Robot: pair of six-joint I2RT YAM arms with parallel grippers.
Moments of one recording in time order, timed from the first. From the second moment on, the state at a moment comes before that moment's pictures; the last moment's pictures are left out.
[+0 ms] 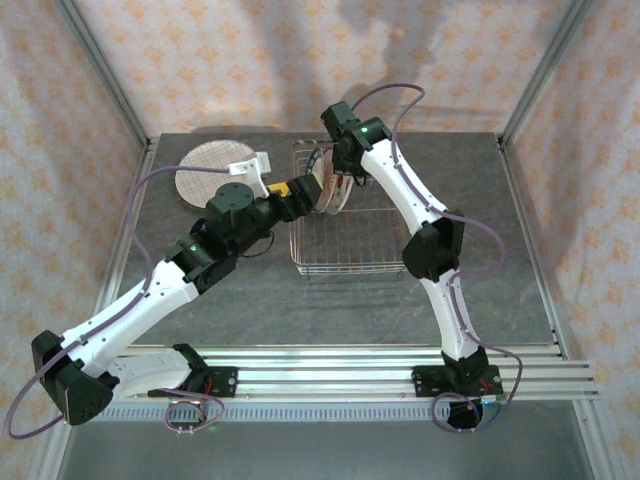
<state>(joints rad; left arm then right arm) -0.67 1.12 1.07 -0.11 -0.13 -0.78 0.54 2.33 2.52 -1.31 0.32 0.58</state>
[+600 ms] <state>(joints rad) -0.67 1.14 1.08 -0.09 -0.13 -0.78 0.55 2.29 2.53 -1.37 0.40 0.59</state>
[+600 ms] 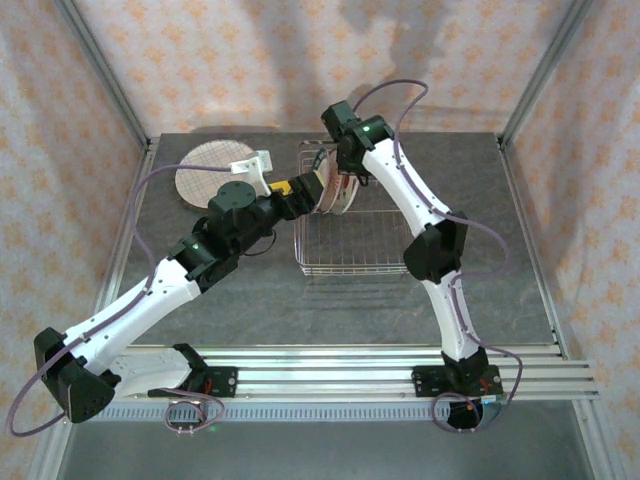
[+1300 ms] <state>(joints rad) -0.67 1.20 1.09 -0.05 -0.10 -0.85 0.54 2.14 2.55 -1.45 0.48 0.59</state>
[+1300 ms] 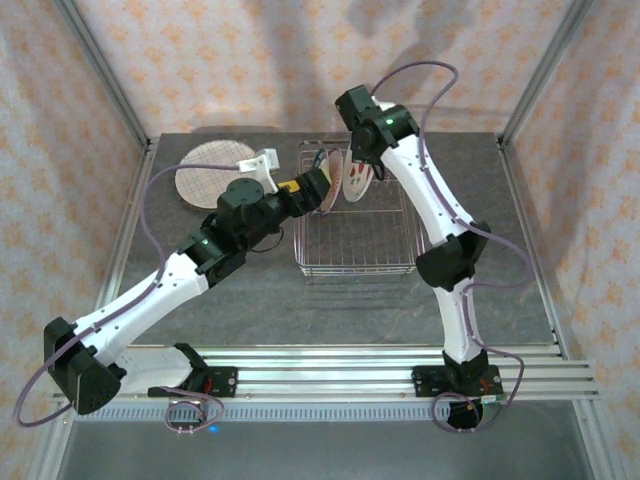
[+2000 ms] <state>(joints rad) -0.72 1.72 1.43 0.14 0.04 -1.33 0.35 1.80 2.53 -1.50 0.35 0.66</state>
